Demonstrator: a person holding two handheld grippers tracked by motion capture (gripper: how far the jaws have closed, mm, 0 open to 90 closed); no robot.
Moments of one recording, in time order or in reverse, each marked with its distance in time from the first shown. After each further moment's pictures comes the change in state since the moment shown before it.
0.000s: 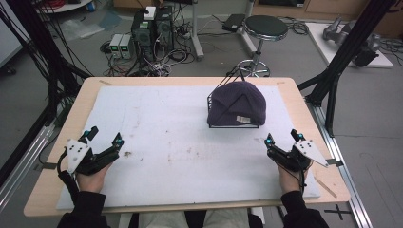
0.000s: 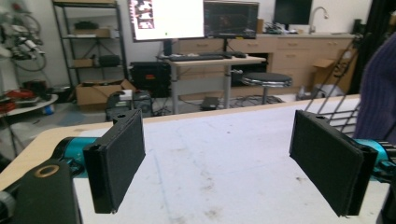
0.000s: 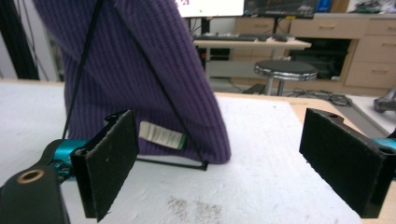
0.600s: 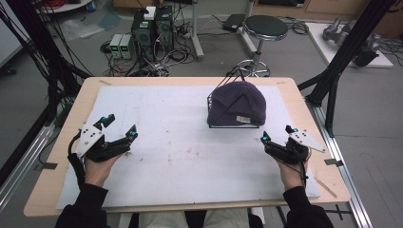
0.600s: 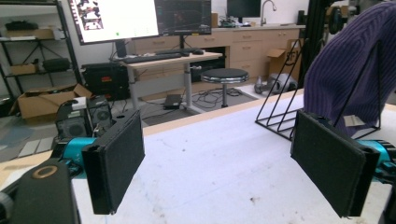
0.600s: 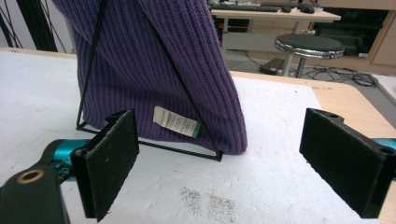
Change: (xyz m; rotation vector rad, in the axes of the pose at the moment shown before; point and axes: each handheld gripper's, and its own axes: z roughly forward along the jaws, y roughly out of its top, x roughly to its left) left arm -0.021 0.033 0.031 0.041 -0.207 0.038; right arm 0.003 0.019 0.015 0.147 0.077 -0.042
